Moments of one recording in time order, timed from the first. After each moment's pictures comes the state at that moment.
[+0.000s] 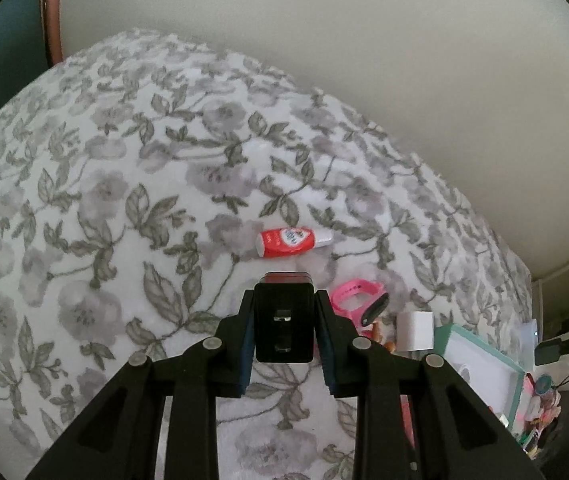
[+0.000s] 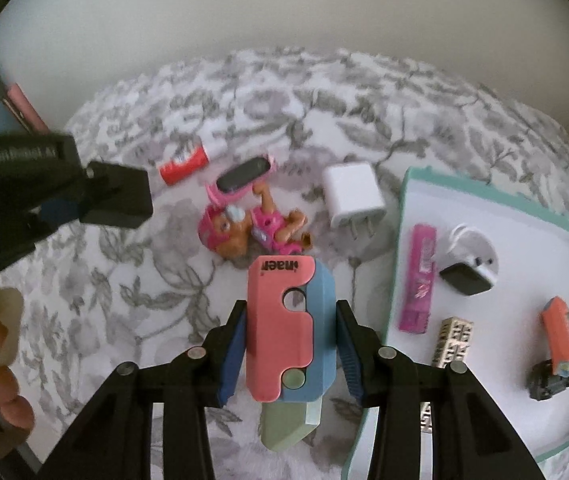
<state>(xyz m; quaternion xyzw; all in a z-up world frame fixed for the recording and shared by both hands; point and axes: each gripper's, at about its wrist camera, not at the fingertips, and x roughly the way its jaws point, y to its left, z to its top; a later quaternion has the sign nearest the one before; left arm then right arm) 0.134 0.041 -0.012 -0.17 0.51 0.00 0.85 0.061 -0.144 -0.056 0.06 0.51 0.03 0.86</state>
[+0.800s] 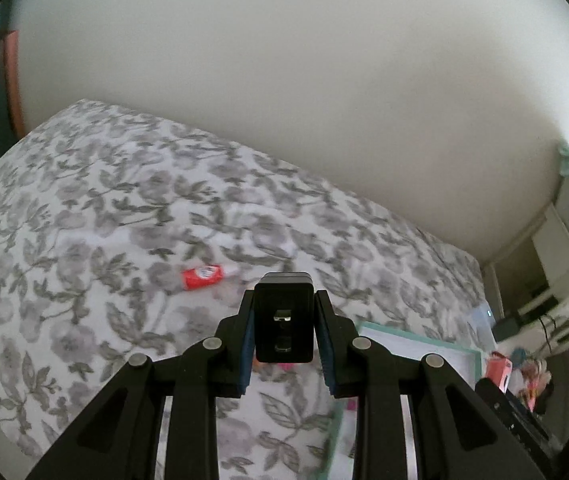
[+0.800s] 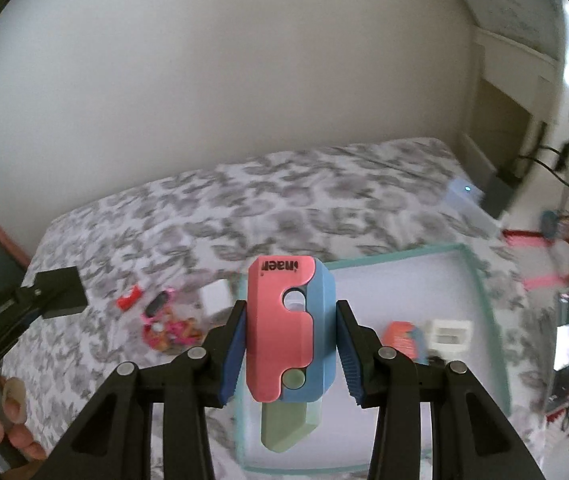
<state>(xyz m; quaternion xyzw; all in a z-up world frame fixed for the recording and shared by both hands) 0.100 -0.024 0.065 -0.12 0.44 -0.08 0.89 0.017 -0.264 0.042 0.15 0.41 -0.12 0.89</state>
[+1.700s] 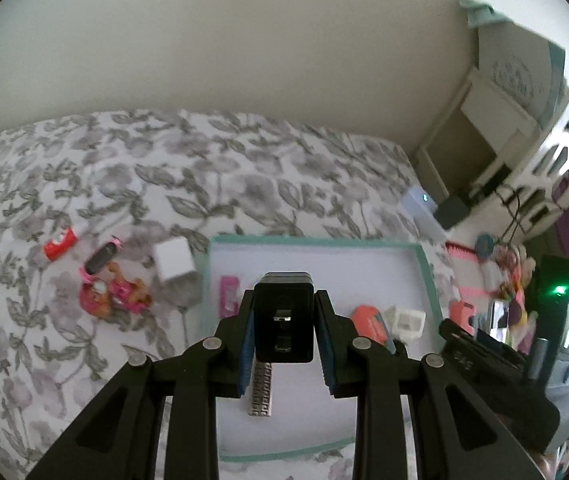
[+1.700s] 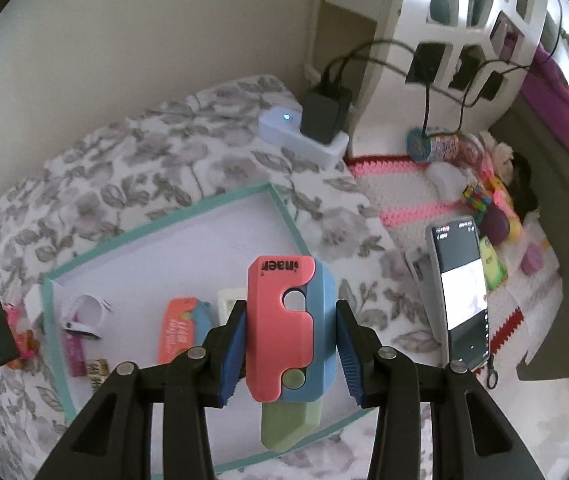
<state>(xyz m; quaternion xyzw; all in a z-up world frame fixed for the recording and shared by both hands) 0.057 -0.185 0.032 -0.01 0.50 -0.22 0.83 -0.018 -0.390 -0.016 0.15 0.49 -0.31 0.80</state>
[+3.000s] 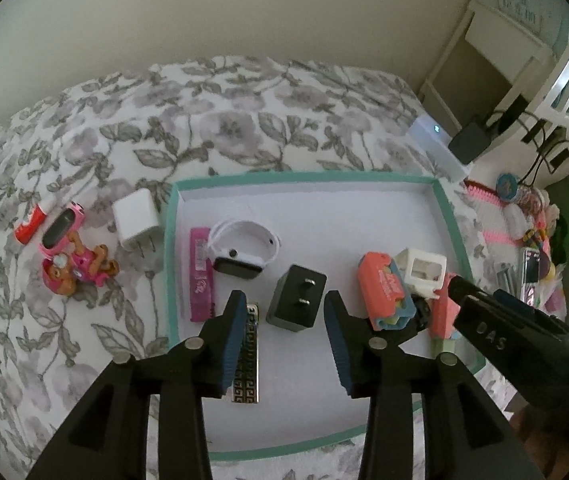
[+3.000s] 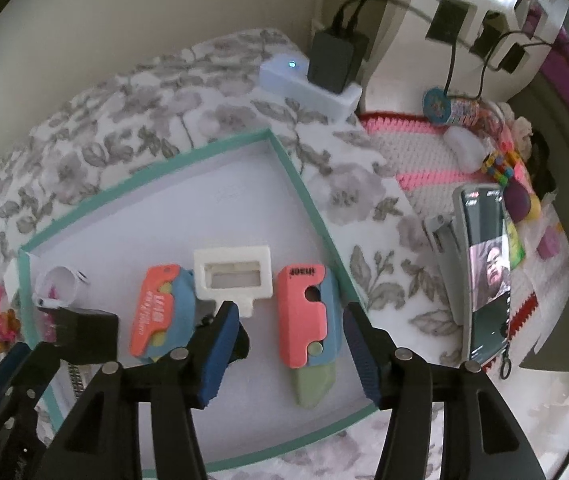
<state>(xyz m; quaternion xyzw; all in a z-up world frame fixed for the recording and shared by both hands) 0.053 -0.219 -0.012 0.05 0.55 -0.22 0.80 -0.011 -0.395 -0.045 0.16 0.54 -0.29 0.77</state>
